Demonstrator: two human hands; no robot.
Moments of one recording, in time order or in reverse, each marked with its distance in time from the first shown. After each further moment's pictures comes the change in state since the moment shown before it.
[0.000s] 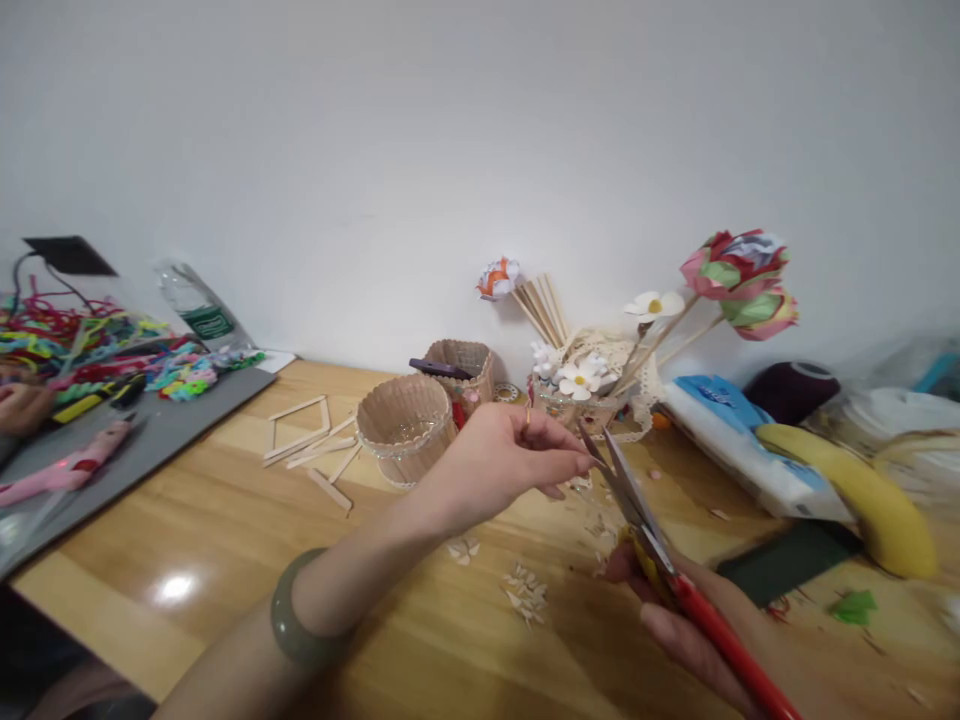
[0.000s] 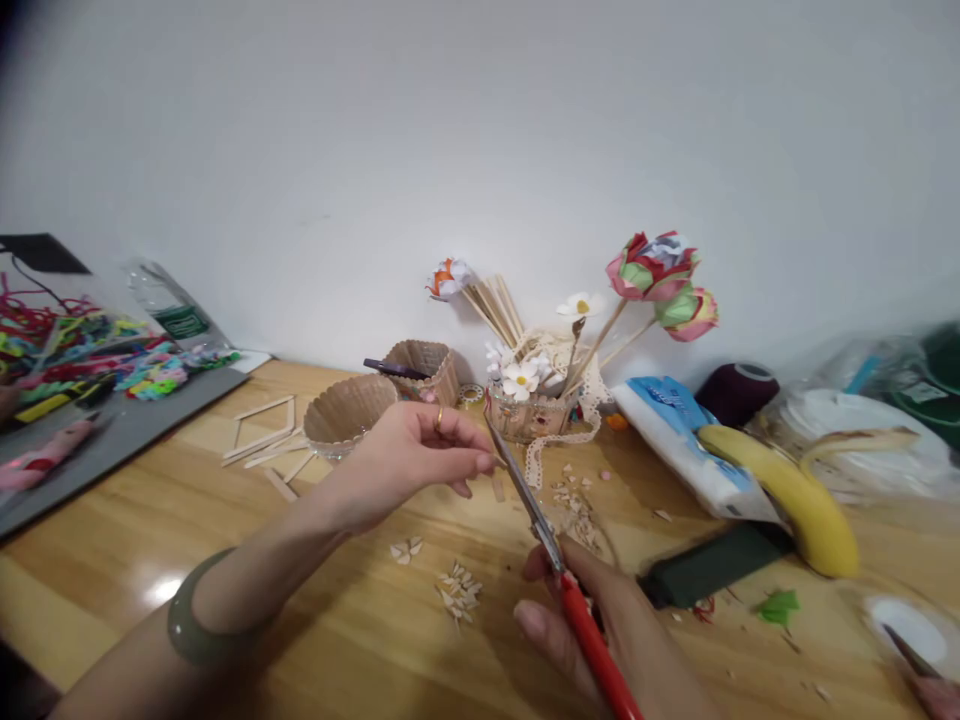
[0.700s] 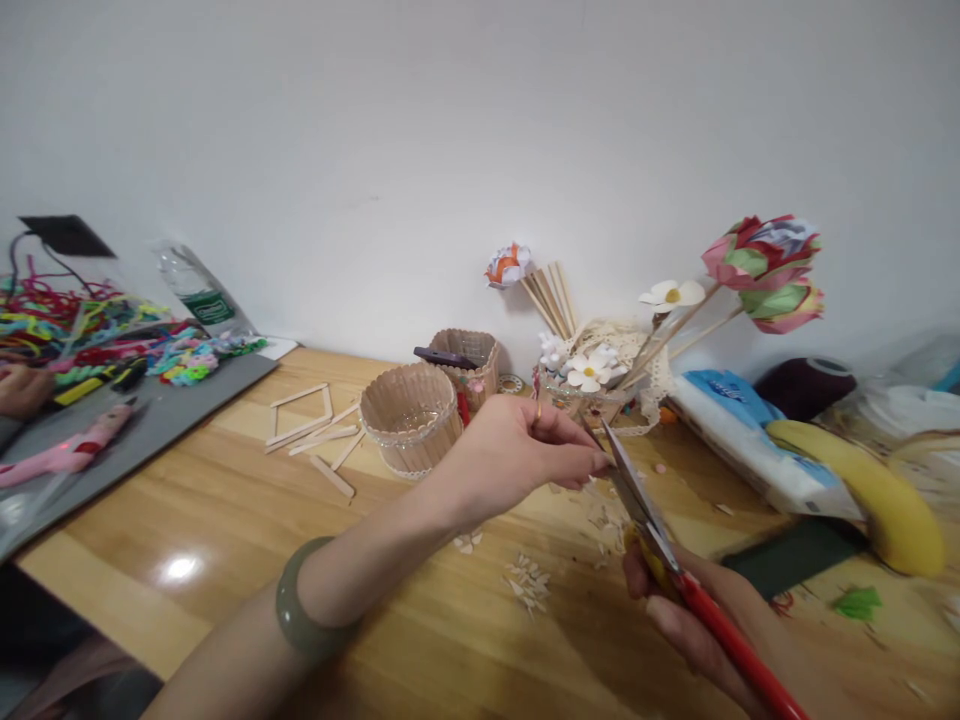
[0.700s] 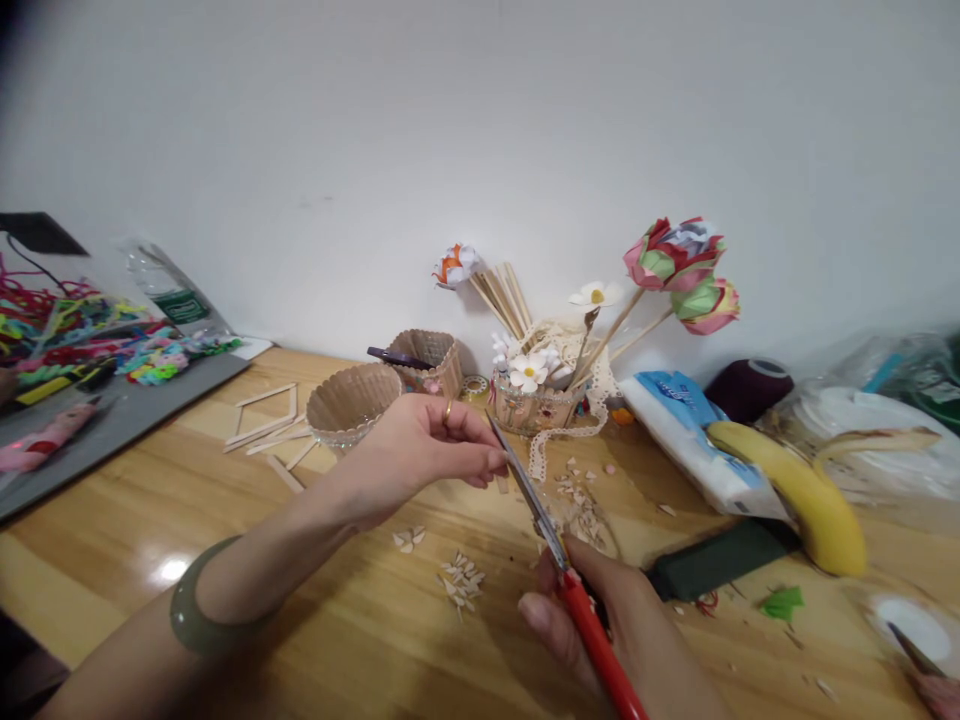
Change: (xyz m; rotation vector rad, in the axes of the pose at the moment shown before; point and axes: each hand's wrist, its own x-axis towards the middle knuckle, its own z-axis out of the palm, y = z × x) left_hand -0.002 0.000 0.003 -0.028 -0.001 -0.028; right_hand 0.000 0.004 0.009 -0.044 0.010 -0.001
